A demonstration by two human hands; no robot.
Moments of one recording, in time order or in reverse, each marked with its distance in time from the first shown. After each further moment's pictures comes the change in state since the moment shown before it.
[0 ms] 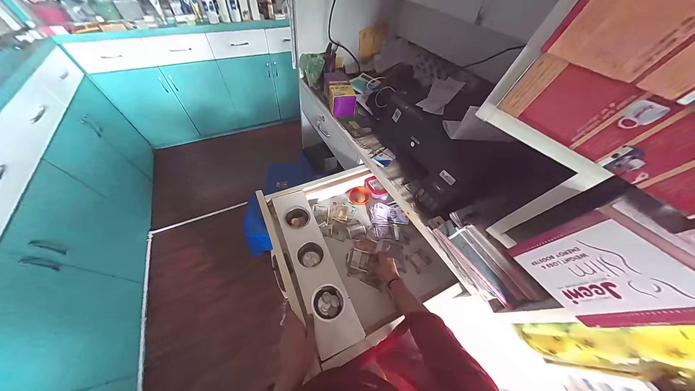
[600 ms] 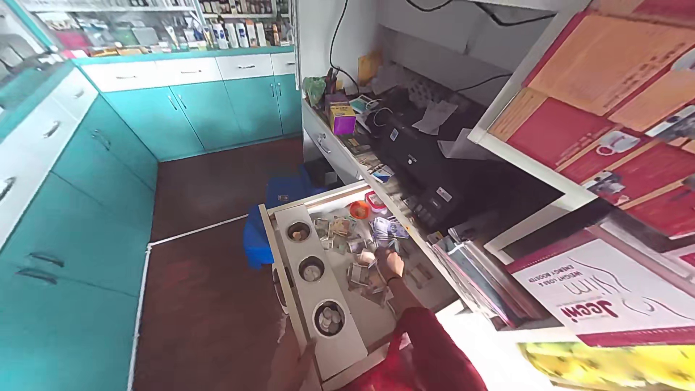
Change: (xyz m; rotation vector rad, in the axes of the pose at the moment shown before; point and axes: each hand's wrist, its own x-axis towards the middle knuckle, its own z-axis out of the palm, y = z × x) left_hand 0.005 -0.025 -0.017 -0.066 -0.134 0.191; right_hand 0.022 -0.027 -0.033 -0.078 0.245 0.091
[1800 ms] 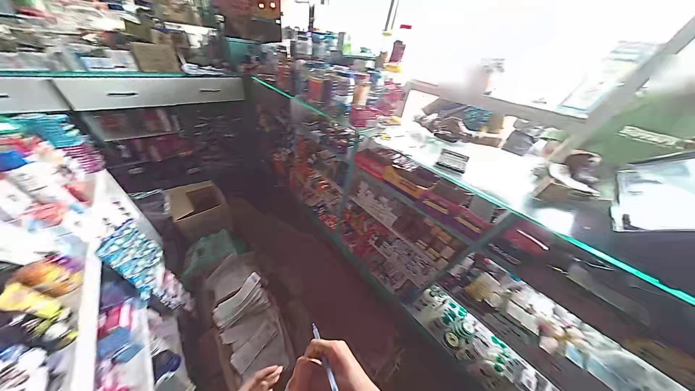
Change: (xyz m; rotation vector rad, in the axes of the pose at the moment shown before) left_hand -0.294 0.127 0.384 -0.035 -1.634 0.701; right_hand -0.630 0.440 0.051 0.965 0.991 0.281
